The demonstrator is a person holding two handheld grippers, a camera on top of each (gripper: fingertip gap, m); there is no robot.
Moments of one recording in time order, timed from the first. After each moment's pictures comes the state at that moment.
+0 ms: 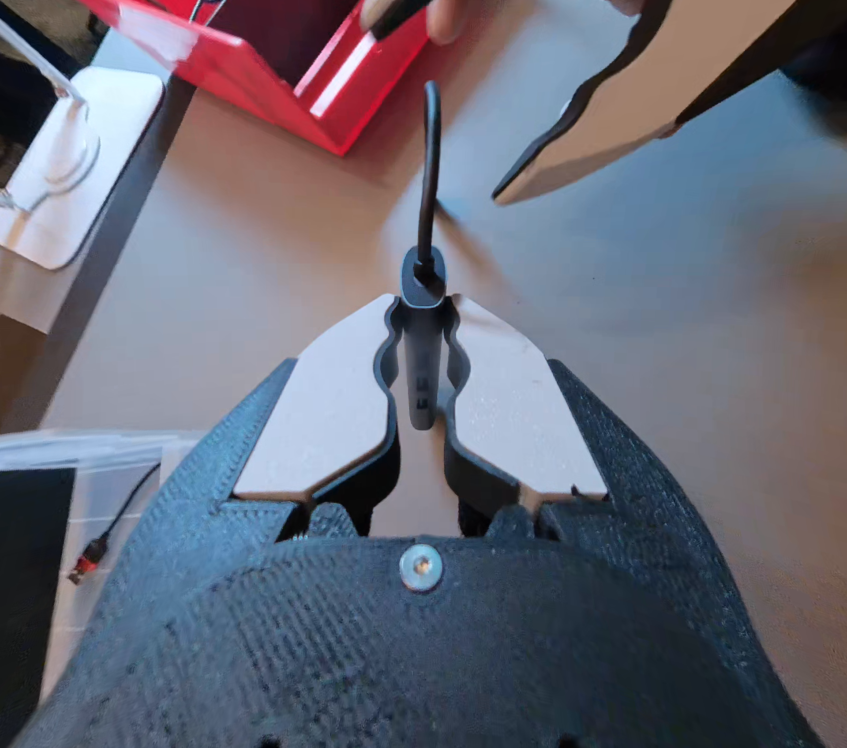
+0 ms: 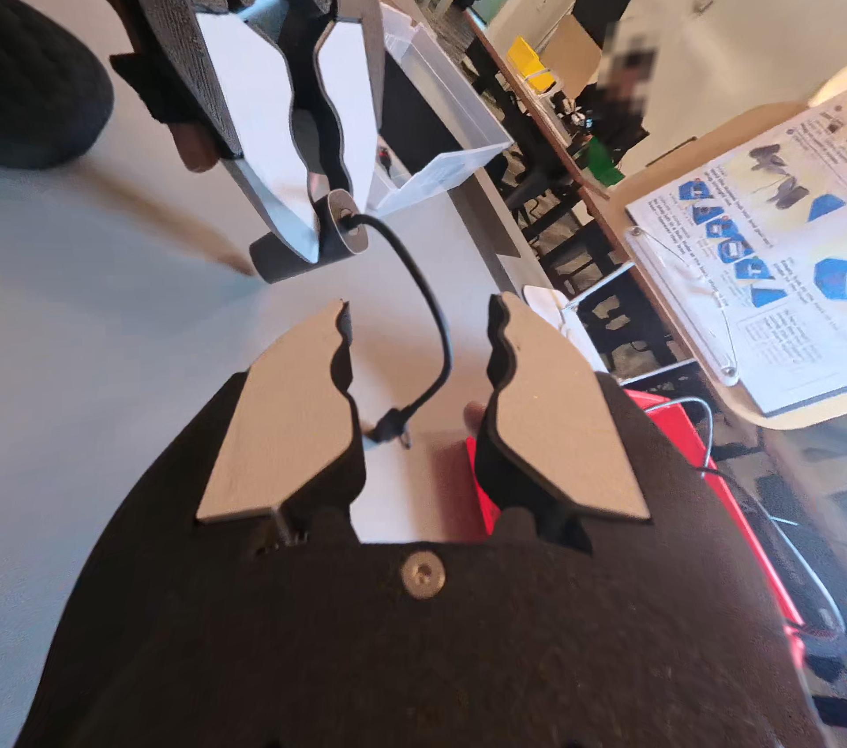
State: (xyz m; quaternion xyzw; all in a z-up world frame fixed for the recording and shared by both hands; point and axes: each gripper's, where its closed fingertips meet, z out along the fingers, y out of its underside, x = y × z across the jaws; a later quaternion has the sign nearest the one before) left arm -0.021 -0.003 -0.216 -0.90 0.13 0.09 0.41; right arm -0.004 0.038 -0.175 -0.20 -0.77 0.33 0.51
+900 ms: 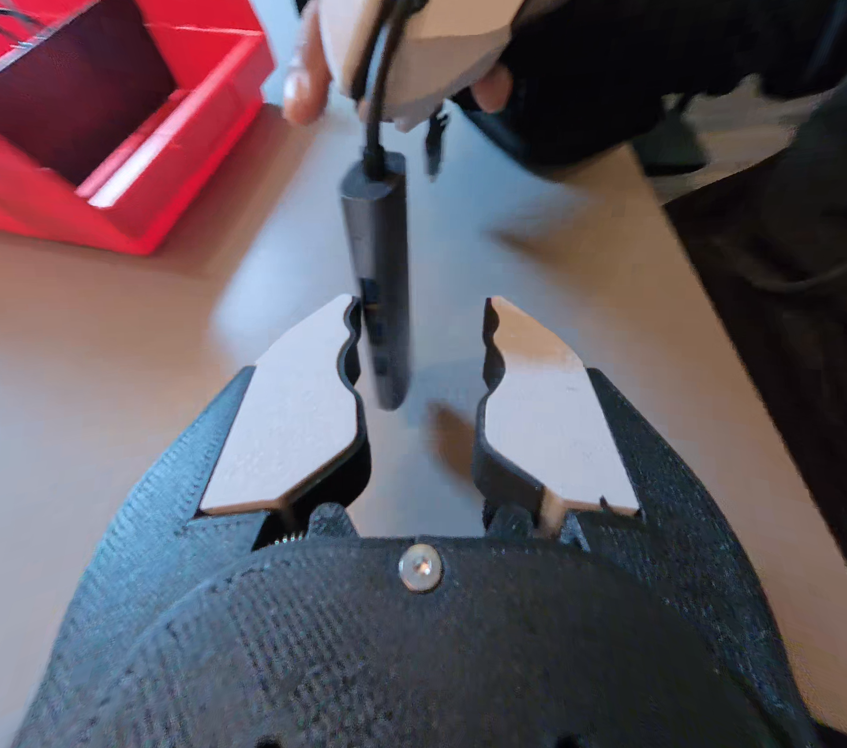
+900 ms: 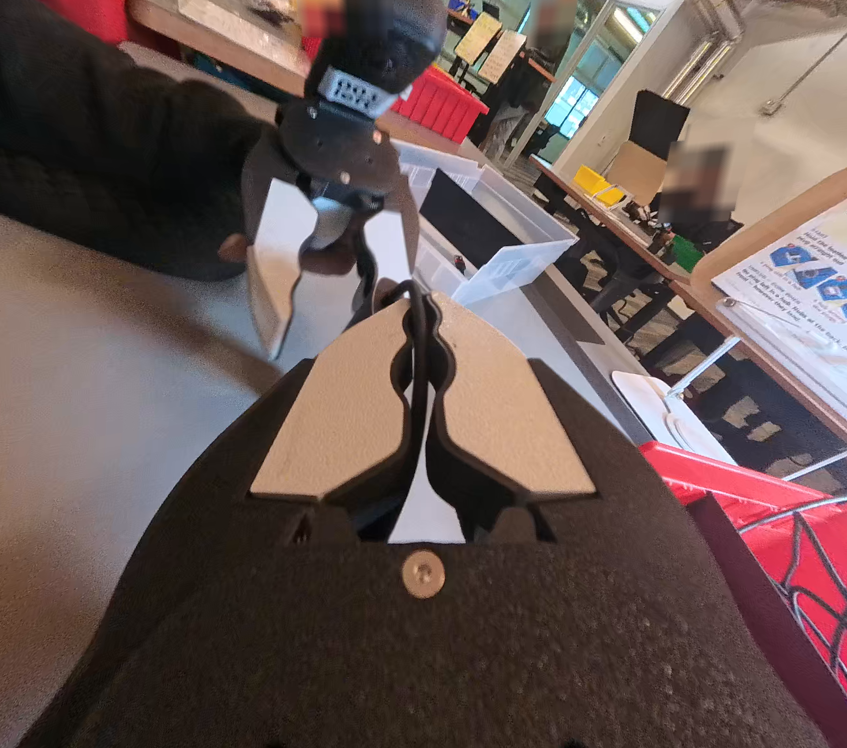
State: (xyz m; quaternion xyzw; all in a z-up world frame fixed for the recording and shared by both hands) left arm 0.039 -0.005 -0.232 -0.82 0.25 -0.13 0.49; right arm 0.027 0.014 -0.159 -0.16 -0.72 0.52 0.44
